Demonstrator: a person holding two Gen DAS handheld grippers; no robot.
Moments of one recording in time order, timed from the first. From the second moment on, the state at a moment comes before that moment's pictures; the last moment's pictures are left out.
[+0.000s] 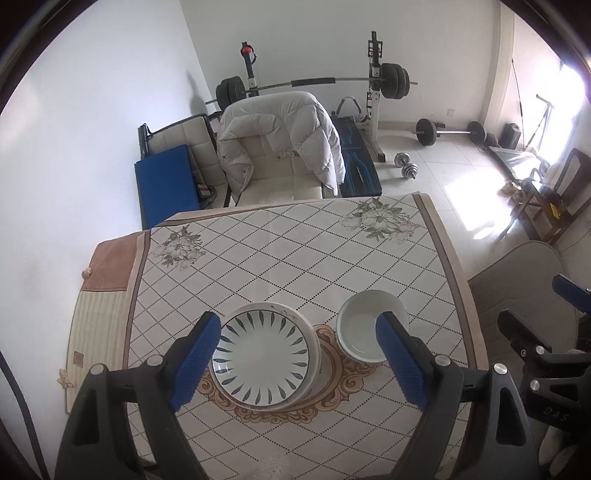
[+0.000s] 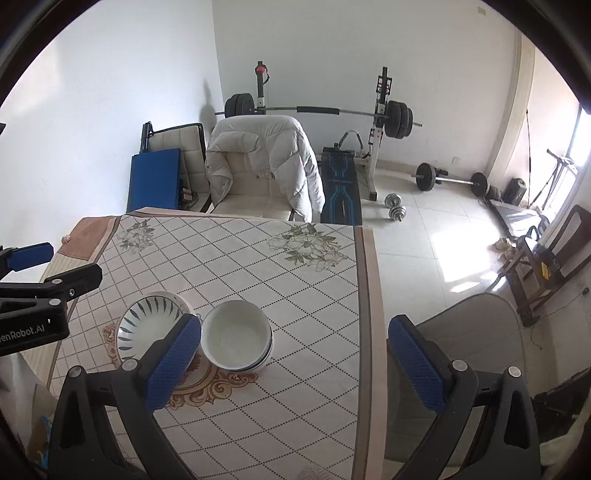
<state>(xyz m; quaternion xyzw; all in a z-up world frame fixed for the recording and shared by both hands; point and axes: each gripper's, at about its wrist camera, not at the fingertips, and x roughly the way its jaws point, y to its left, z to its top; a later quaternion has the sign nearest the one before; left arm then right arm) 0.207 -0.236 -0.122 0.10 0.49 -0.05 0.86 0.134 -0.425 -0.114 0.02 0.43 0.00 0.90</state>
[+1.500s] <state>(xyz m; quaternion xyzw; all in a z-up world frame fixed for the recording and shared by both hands) 0.356 -0.327 -0.435 0.10 0.80 -0.38 0.46 0.263 -0.413 -0.491 0.44 0.65 0.11 0.61</state>
